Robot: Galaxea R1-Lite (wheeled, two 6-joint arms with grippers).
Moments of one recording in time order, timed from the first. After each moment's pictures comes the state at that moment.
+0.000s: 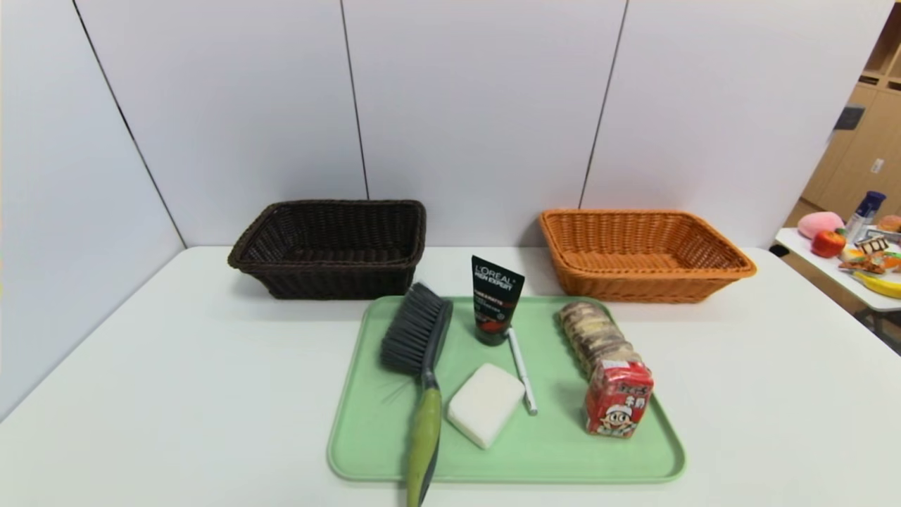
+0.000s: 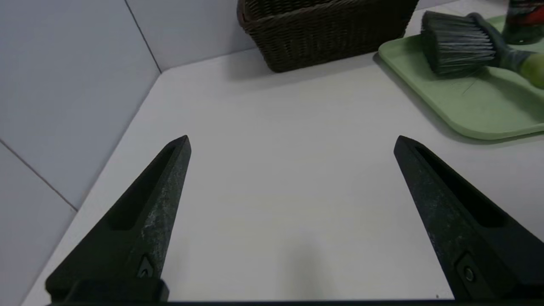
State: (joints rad) left arm -0.01 0.03 -0.10 -0.01 -0.07 0.19; right arm 0.00 0.00 -0.01 -0.02 0.06 -0.18
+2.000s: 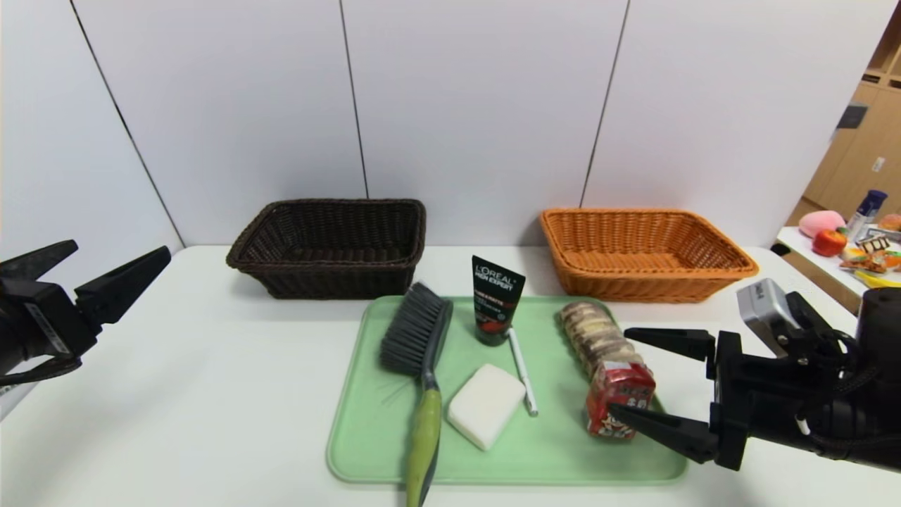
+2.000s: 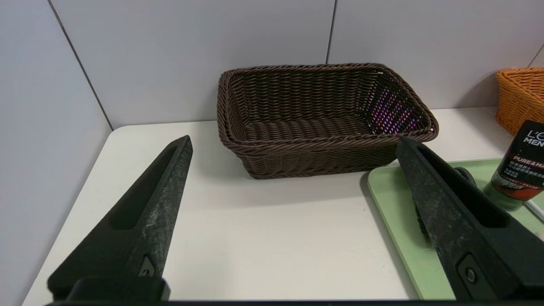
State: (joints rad) left arm -0.02 1.02 -0.44 -0.63 -0.11 -0.03; right arm 0.24 1.54 -0.28 -0.97 0.72 -0.22
